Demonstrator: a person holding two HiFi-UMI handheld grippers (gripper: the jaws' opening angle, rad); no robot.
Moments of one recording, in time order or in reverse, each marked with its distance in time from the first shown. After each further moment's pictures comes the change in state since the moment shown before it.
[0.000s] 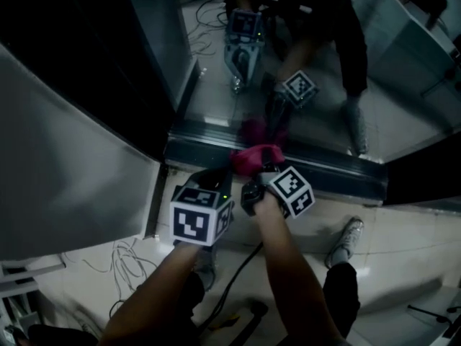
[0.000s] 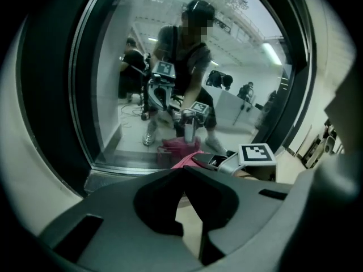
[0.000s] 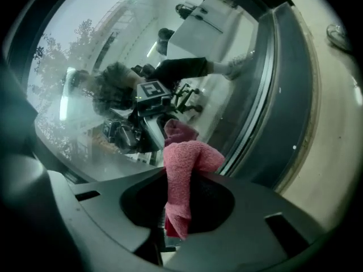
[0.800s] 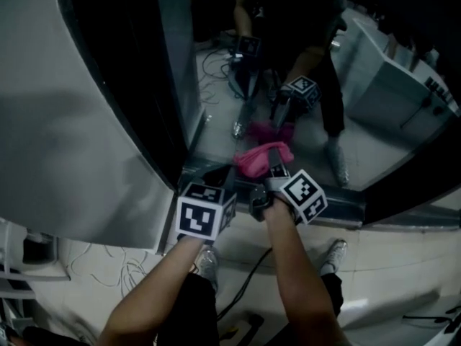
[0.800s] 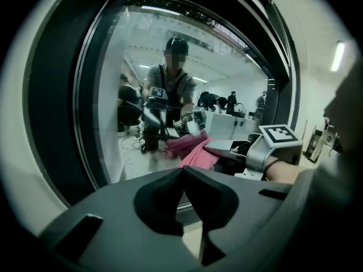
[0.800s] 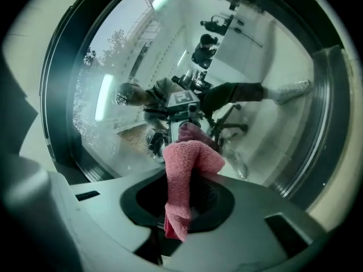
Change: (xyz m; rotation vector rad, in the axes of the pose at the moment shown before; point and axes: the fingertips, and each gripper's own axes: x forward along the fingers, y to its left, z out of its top) left arm -0.089 -0.014 0.118 0.127 -0.242 0.018; right arm -0.068 0.197 0.059 -0.170 -0.084 0.272
